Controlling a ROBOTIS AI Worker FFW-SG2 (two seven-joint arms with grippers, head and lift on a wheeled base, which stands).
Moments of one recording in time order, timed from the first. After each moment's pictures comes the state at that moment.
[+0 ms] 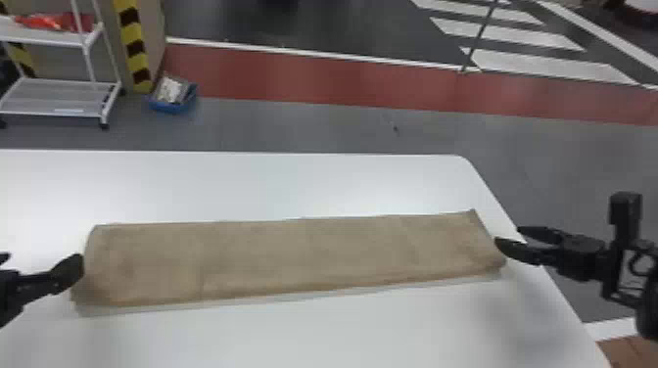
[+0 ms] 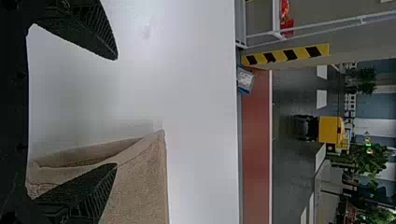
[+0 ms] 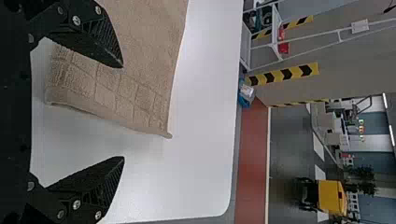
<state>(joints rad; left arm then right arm) 0.24 0.34 0.14 -2.05 0.35 0.83 -0.03 -0.10 -0.49 -0.55 -1.26 0.06 0.41 1.13</state>
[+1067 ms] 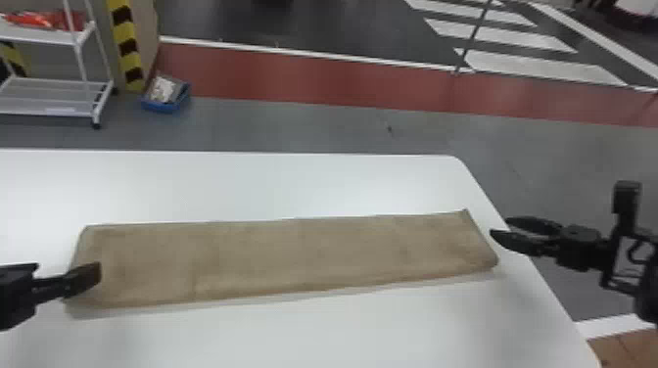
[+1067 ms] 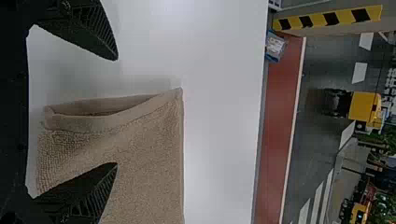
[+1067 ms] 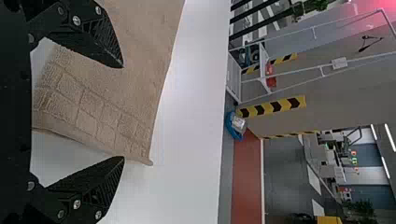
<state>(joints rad) 0.17 0.34 0.14 -2.03 0.46 1.00 -0.12 -0.17 -0.53 -0.54 -1.19 0.04 0.42 1.28</state>
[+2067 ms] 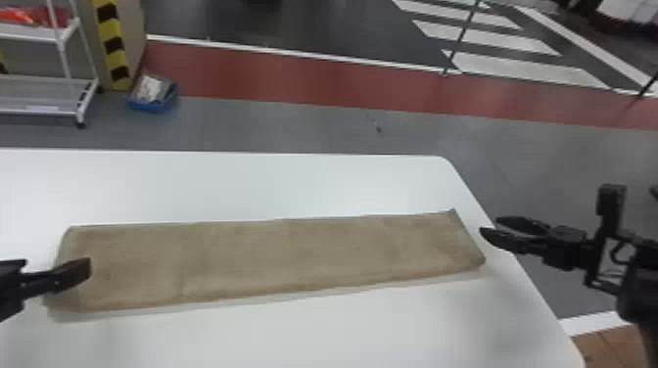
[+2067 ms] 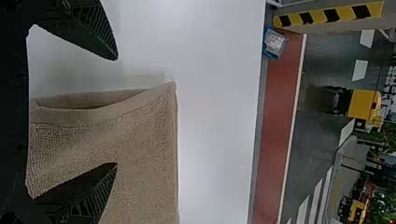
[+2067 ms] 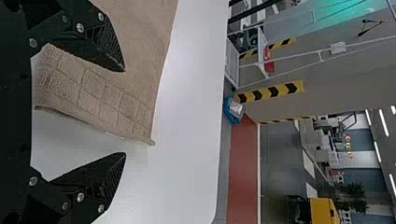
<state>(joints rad) 0.14 0.33 0.12 -2.00 0.46 1.00 -0.11 -0.17 -0.53 -0.55 -1.17 0.04 0.38 1.23</state>
